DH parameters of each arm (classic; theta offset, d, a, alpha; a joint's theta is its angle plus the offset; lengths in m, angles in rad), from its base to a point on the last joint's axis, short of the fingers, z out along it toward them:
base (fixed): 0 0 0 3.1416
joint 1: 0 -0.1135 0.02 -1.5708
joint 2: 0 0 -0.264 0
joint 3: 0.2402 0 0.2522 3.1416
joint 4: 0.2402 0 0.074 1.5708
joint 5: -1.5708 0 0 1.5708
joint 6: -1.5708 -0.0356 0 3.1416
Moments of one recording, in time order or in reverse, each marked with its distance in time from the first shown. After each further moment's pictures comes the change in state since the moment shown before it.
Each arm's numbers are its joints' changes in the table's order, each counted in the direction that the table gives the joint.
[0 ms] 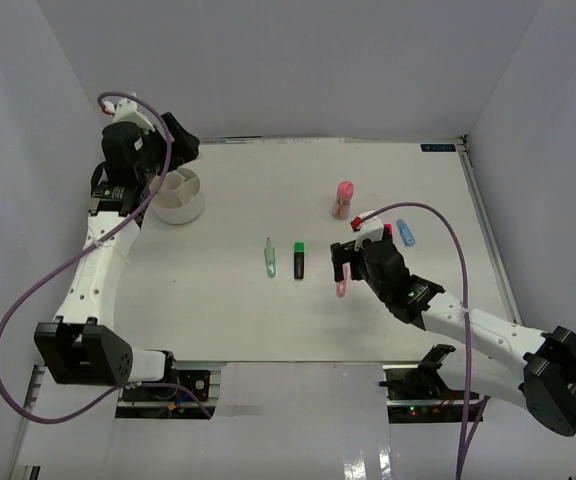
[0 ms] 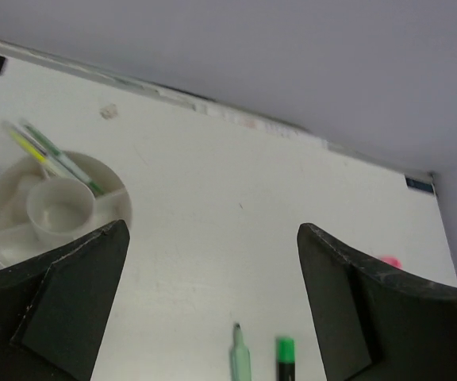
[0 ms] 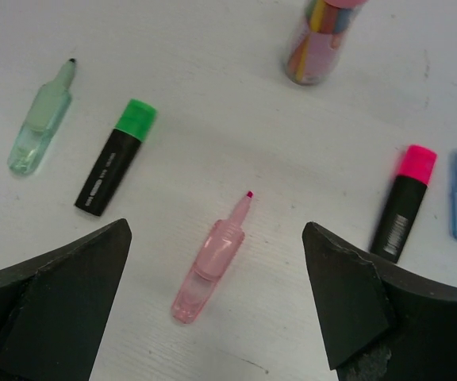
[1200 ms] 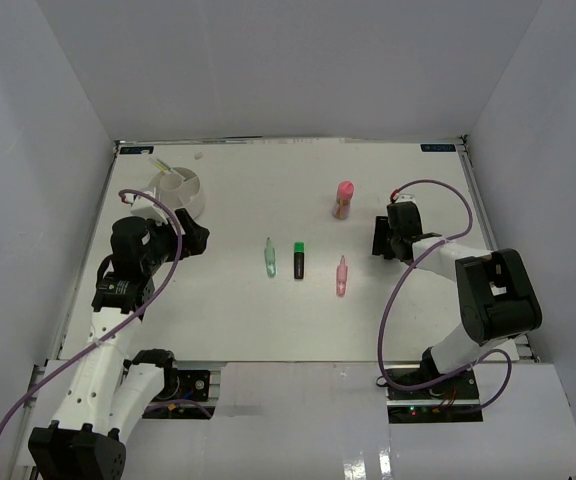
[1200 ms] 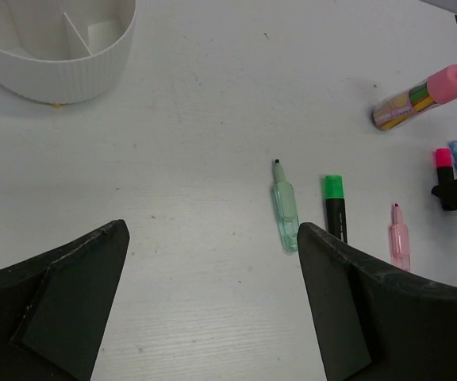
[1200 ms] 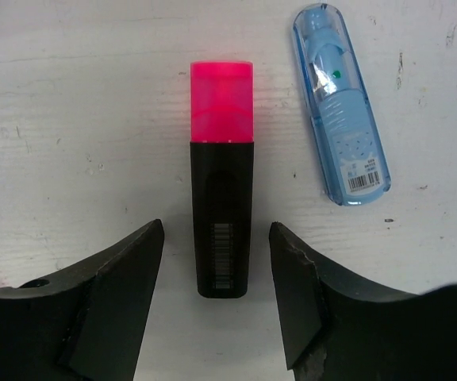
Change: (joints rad) left arm 0.064 0.618 -0.699 0.067 -0.109 -0.098; right arm 0.544 -0.526 0.230 0.151 0.168 -0.110
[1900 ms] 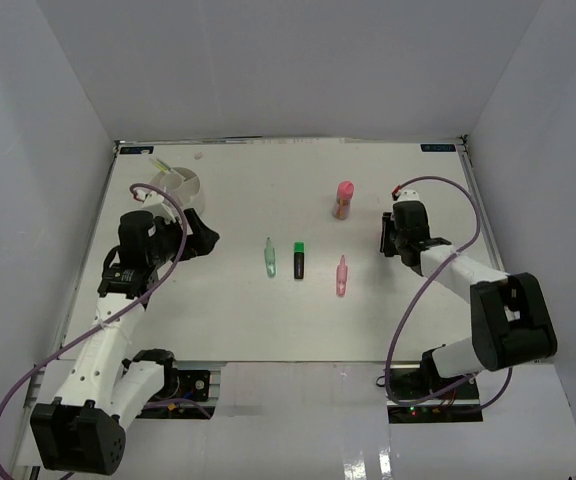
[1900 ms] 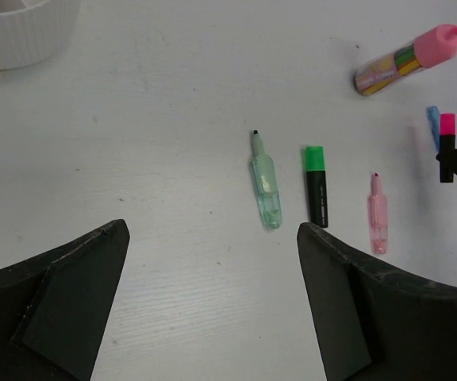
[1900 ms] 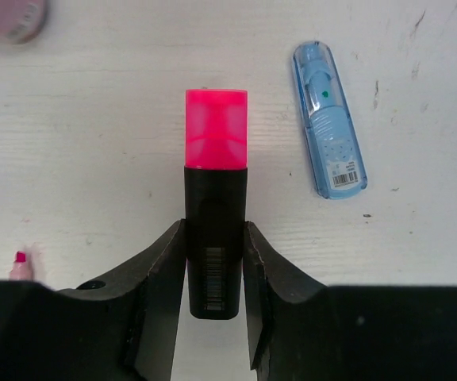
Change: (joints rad) left arm 0.000 -0.085 0.000 -0.006 -0.070 0.018; right arm -0.002 0.085 -0.011 0.007 0.014 0.039
